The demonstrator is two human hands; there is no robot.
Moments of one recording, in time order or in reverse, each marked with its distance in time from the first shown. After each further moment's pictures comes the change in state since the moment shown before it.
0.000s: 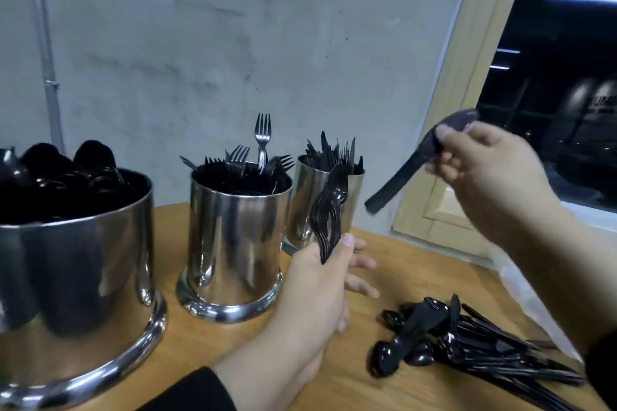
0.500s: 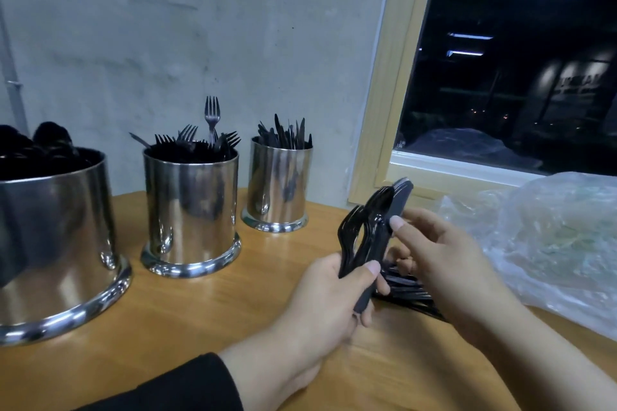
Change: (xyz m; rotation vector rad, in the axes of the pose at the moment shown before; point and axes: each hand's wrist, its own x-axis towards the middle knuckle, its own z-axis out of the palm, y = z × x) left_hand -0.064 -0.032 0.066 0.146 -0.267 -0.081; right_hand -0.138 0.034 -0.081 -0.150 -0.123 0.214
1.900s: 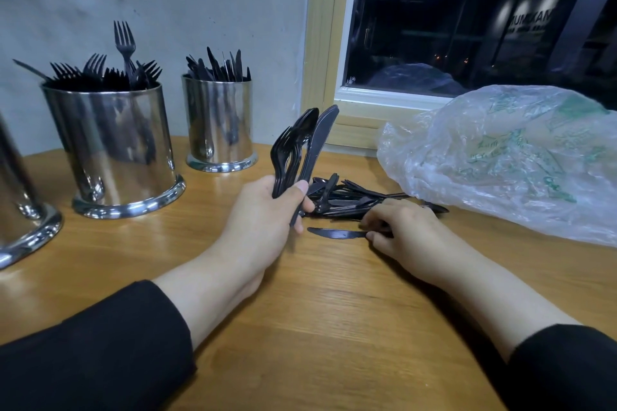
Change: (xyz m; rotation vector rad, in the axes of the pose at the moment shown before) left_hand -0.004 -0.012 0.013 0.240 0.236 0.062; right_hand -0.039 0.070 -0.069 -1.086 -0.230 -0.089
